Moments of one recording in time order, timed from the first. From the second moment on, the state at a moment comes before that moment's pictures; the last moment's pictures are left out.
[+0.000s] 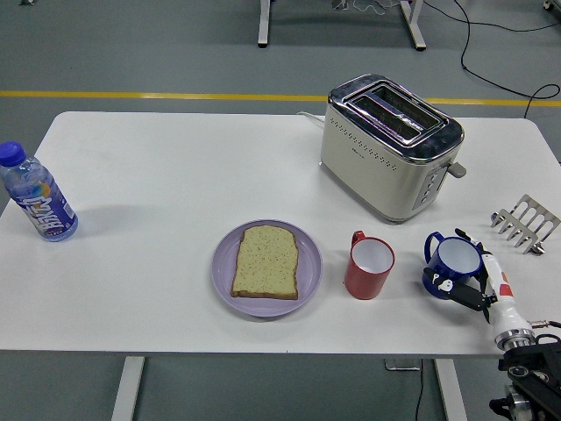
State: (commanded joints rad) left arm -0.17 0.02 -0.48 -0.25 -0.13 0.22 0.03; right arm 0.21 -0.27 0.86 0.92 -0.93 -0.40 0.50
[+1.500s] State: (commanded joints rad) left arm -0.17 0.02 -0.49 -0.25 -0.11 0.22 0.04; right arm 0.14 -0.28 0.97 1.04 -1.04 -0.37 0.46
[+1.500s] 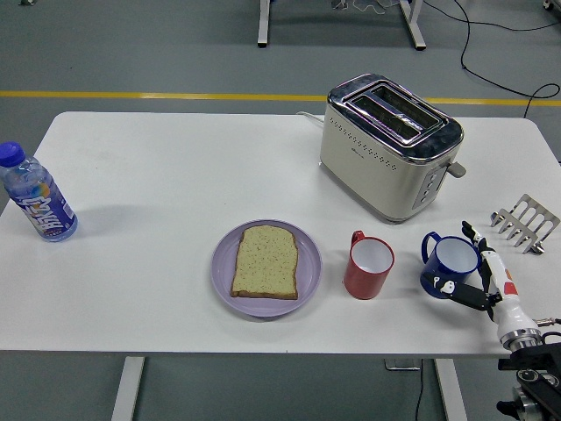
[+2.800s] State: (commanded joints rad) left arm -0.17 0.02 -0.47 -0.25 -0.15 0.21 0.02; right arm 0.08 -0.31 1.15 1.34 -1.10 -0.40 0.36
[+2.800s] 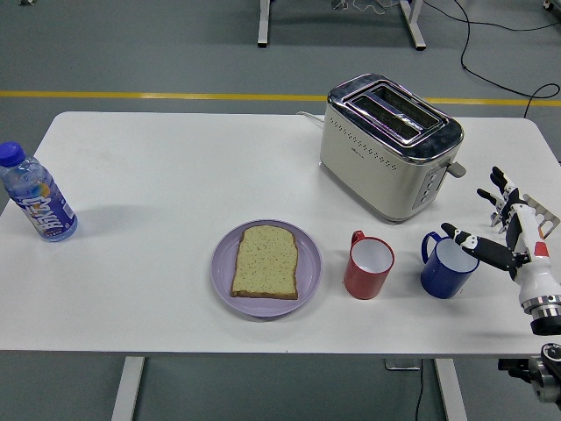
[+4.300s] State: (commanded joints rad) left arm -0.17 0.02 -0.49 -0.25 -0.12 0.22 0.03; right arm 0.03 -0.32 1.32 1.46 -0.56 -0.31 0.34
